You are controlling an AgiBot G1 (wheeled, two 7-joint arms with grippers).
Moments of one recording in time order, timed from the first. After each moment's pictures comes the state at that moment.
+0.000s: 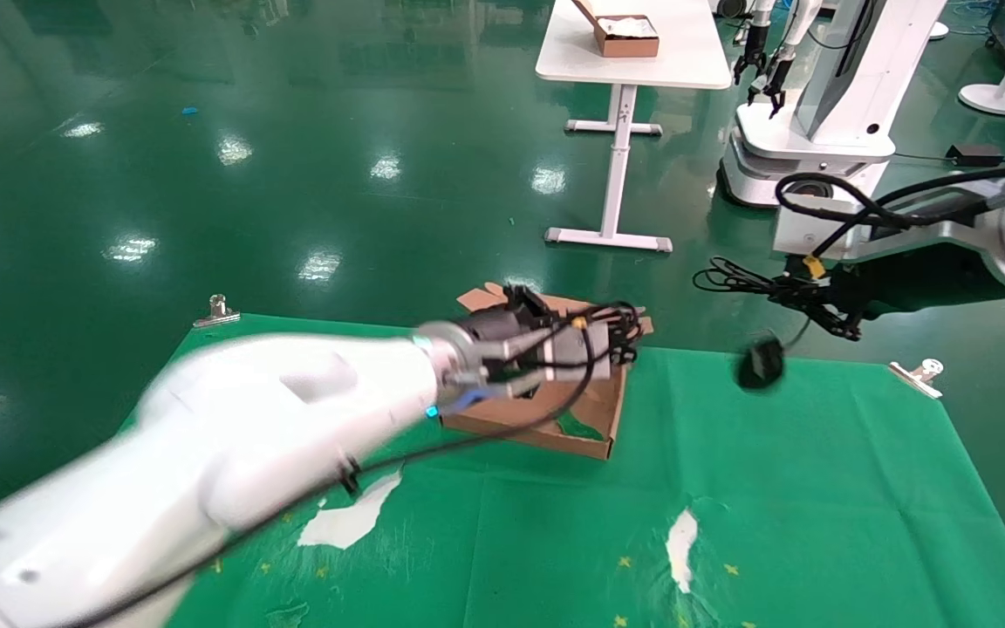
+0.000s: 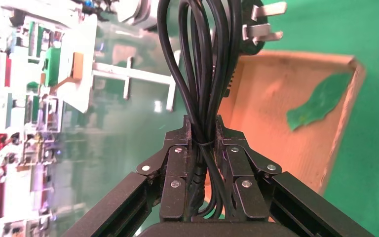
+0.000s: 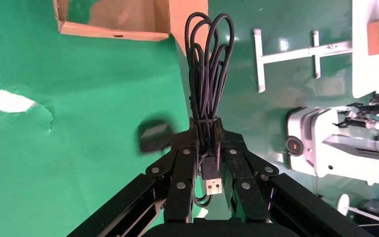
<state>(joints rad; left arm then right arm) -1.55 1.37 0.98 -1.07 2.43 0.77 -0.64 1.84 -0.90 -0.75 1.05 -2.04 -1.33 0.40</state>
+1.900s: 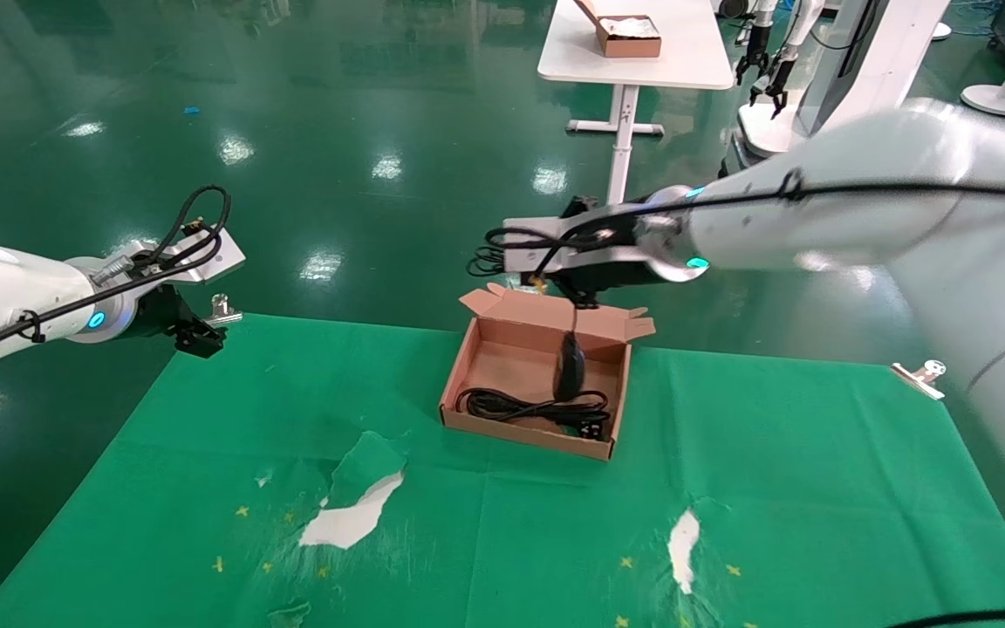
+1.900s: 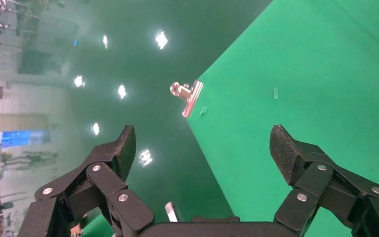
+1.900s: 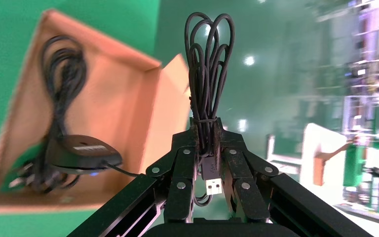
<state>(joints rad) -1.85 1.12 1.36 -0.51 2.12 0.65 -0.89 1.85 -1.37 -0.88 0.57 -1.91 -0.88 -0.05</state>
